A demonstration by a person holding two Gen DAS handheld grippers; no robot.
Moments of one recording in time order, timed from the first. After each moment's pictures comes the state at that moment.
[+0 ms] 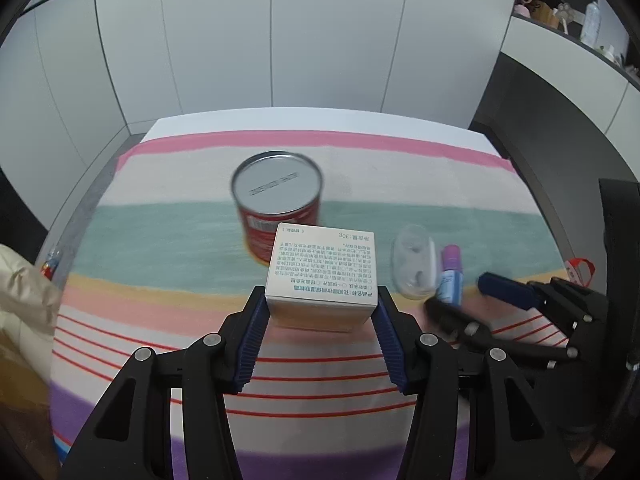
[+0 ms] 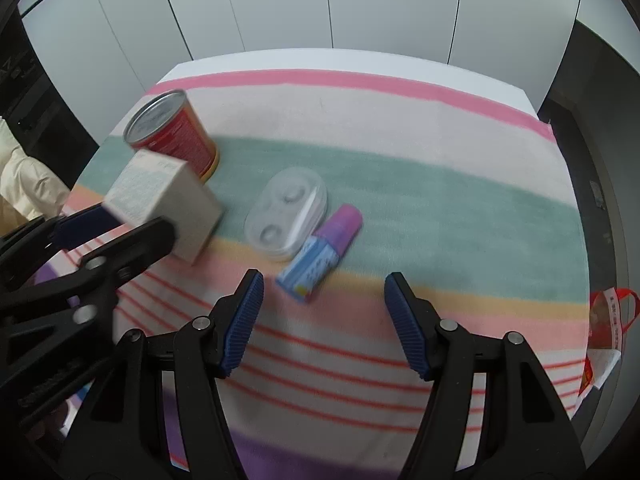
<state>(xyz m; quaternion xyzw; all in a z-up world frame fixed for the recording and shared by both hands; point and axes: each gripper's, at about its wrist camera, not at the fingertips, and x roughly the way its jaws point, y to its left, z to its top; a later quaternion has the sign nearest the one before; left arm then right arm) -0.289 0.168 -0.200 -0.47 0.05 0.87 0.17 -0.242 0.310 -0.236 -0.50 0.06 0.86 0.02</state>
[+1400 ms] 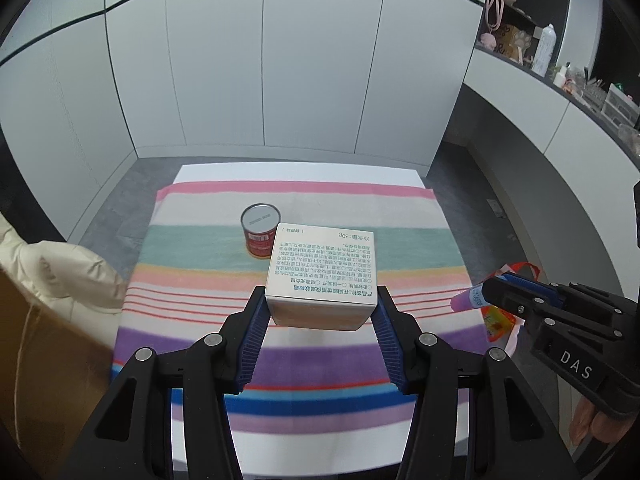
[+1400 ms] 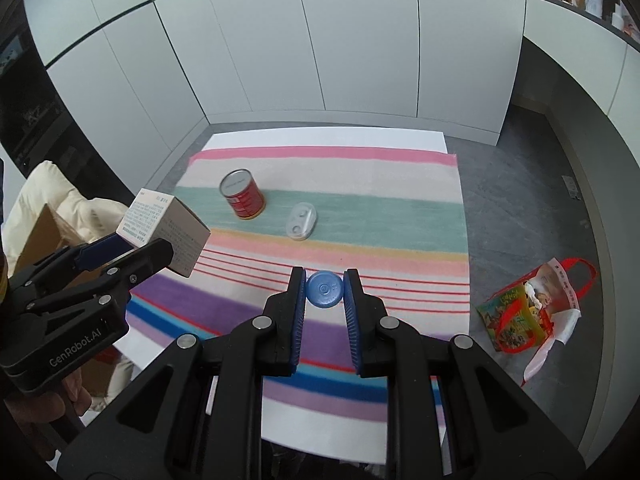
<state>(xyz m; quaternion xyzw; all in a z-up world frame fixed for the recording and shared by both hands) -0.163 0.156 -0.043 -0.43 0.04 0.88 0.19 -0.102 0.326 -0.057 -0.45 0.11 0.88 0.03</state>
